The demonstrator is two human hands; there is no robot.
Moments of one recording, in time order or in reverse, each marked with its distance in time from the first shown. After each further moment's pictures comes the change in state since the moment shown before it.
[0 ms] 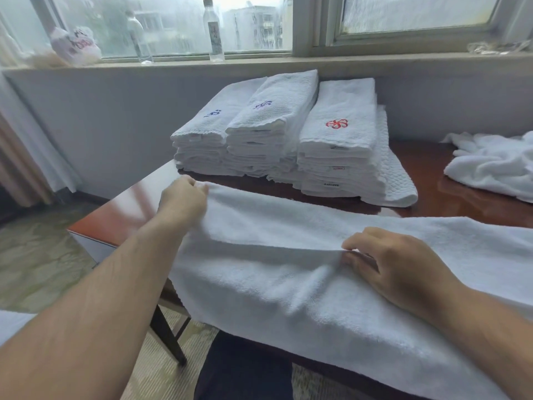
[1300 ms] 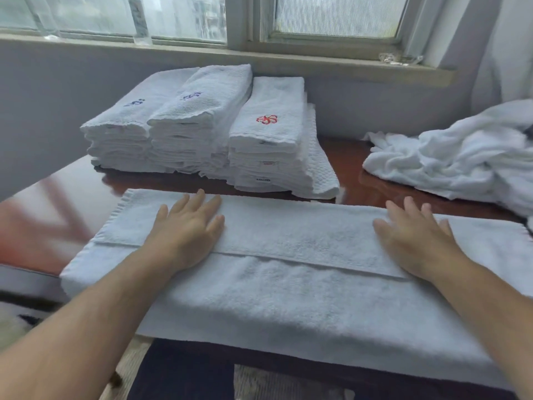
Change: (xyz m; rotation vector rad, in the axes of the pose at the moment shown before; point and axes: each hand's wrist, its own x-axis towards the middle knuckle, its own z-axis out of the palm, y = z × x) left_hand -0.075 0.044 0.074 0.428 -0.410 0.532; right_hand -0.052 0.119 -0.051 -0.276 -0.366 0.969
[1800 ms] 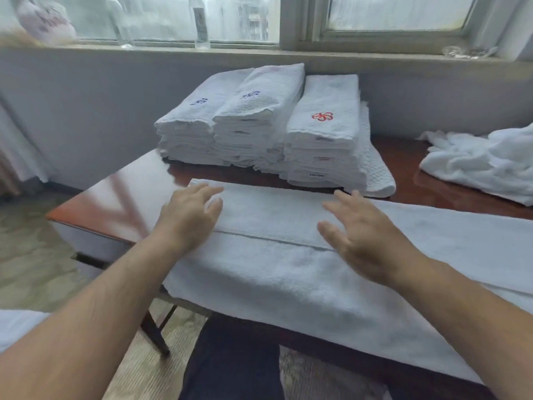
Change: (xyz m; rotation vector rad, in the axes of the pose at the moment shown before) left_hand -0.032 -0.072 -0.025 -0.261 0.283 -0.103; right_hand -0.063 -0.142 0.006 0.206 0.037 -0.623
